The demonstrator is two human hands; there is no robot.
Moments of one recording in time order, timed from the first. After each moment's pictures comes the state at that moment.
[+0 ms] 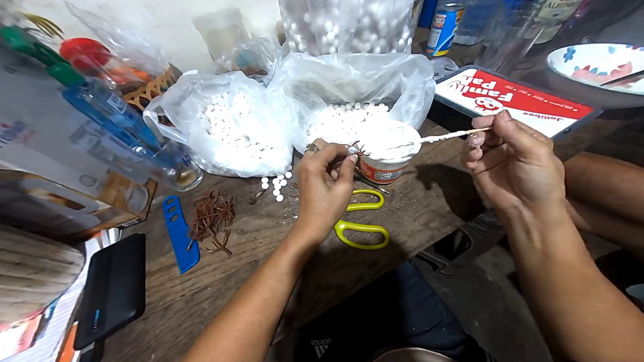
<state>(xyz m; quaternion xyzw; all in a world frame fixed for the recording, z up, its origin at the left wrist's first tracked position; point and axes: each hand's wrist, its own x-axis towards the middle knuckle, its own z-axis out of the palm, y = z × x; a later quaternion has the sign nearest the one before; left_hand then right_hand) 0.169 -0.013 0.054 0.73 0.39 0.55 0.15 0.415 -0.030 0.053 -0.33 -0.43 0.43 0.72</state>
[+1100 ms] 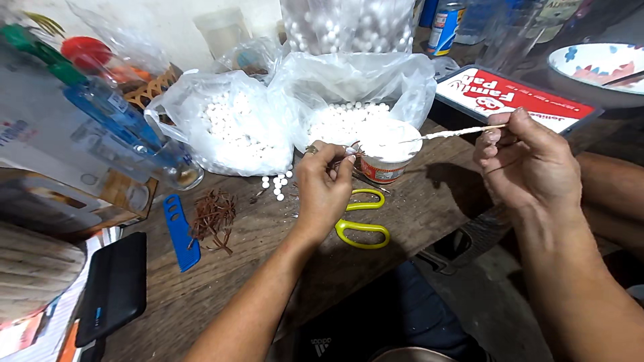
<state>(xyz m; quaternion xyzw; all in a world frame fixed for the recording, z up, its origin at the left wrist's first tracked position) 0.168 -0.013 0.050 0.72 0.40 0.55 0.15 0.429 -0.030 0.050 -0.32 -0.42 0.44 0.73</state>
